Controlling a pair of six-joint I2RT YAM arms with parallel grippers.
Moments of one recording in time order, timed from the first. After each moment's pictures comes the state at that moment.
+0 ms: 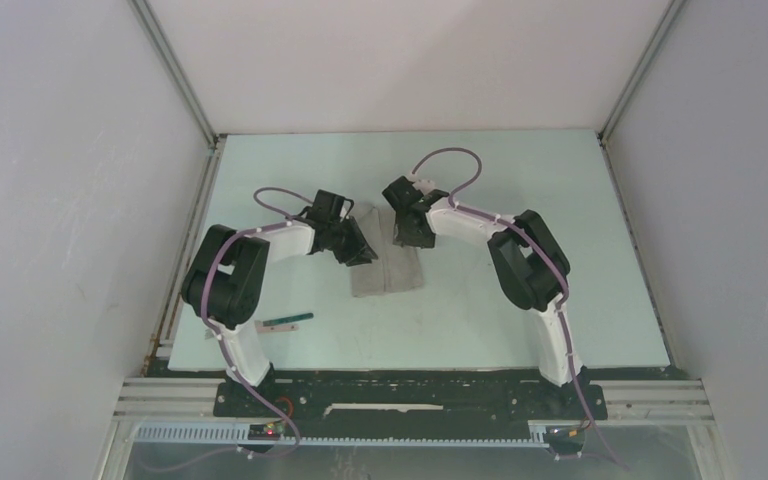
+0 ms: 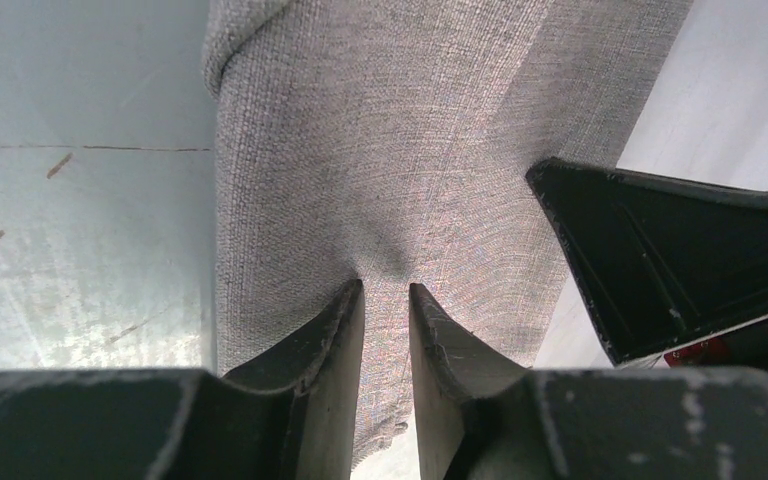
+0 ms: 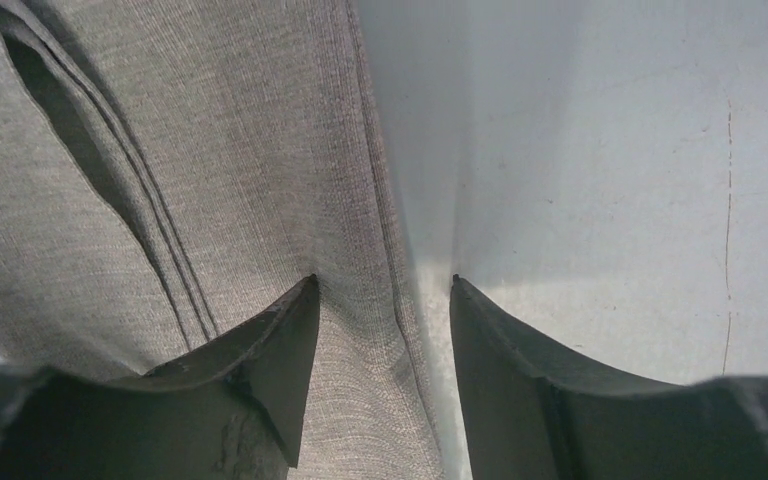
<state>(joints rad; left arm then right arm) -0.38 1.81 1.00 -0.18 0.32 -0.84 0.69 2.15 1.61 -0.60 0.28 0.73</state>
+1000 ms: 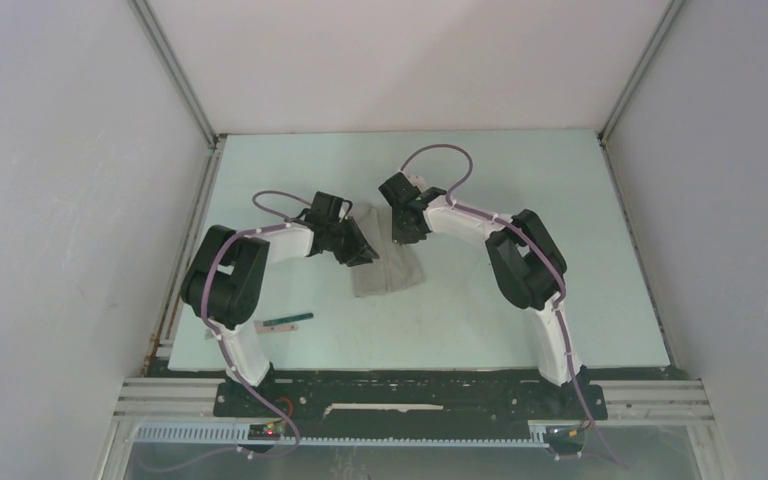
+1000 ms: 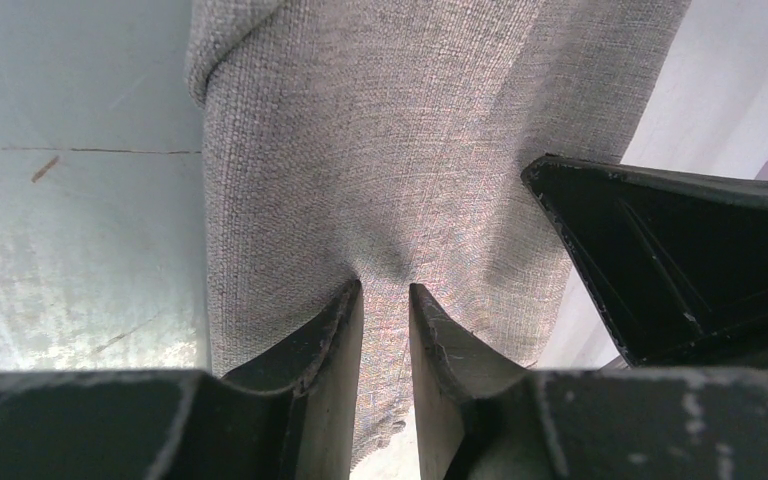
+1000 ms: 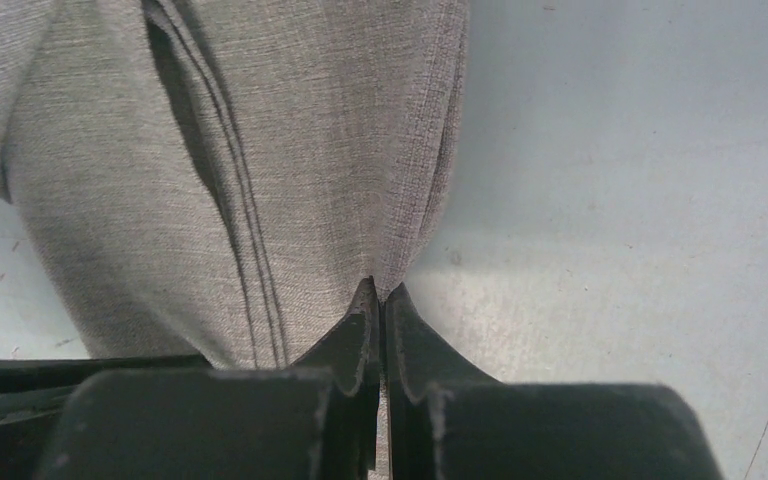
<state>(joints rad) -0.37 1.81 0.97 -0.13 0.34 -0.87 0.70 2.17 1.66 -0.56 0.20 0.63</state>
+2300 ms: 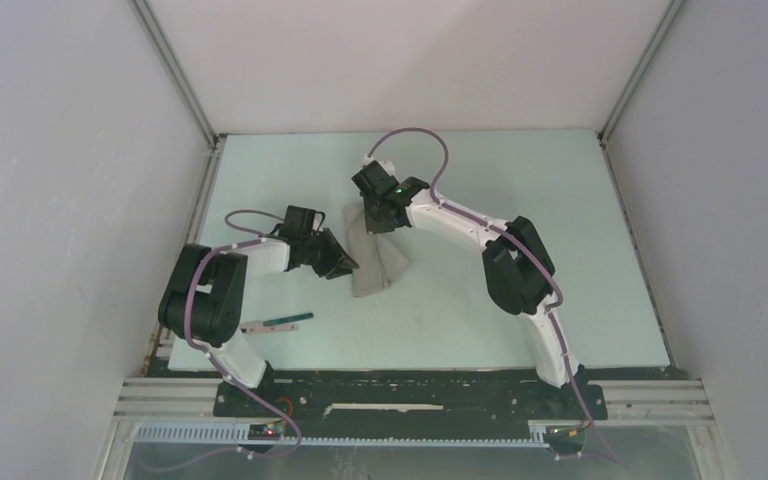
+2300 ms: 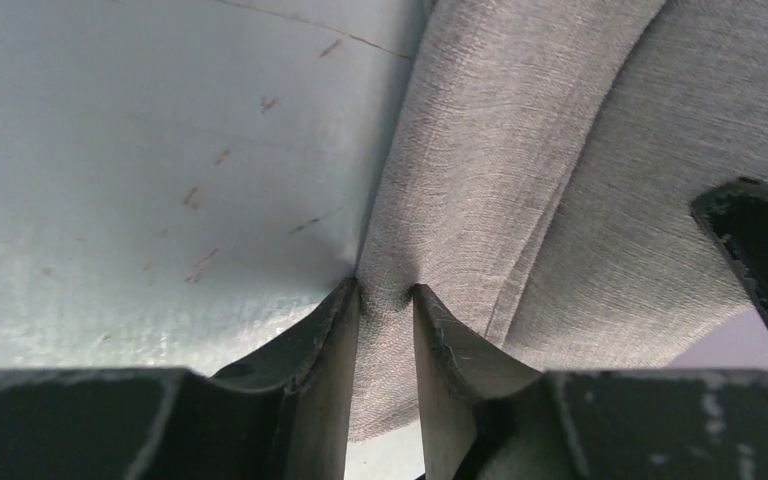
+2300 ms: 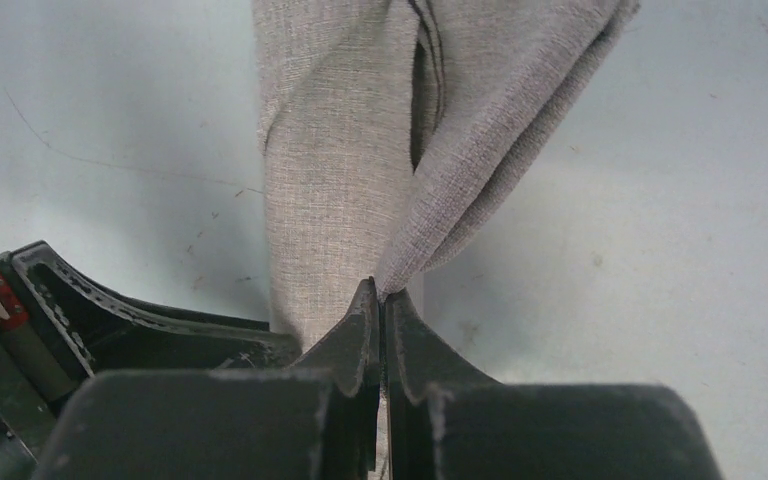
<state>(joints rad) -0.25 1.66 0.78 -0.11 0.39 -0.87 0.79 2.19 1.89 -0.66 0.18 0.56</state>
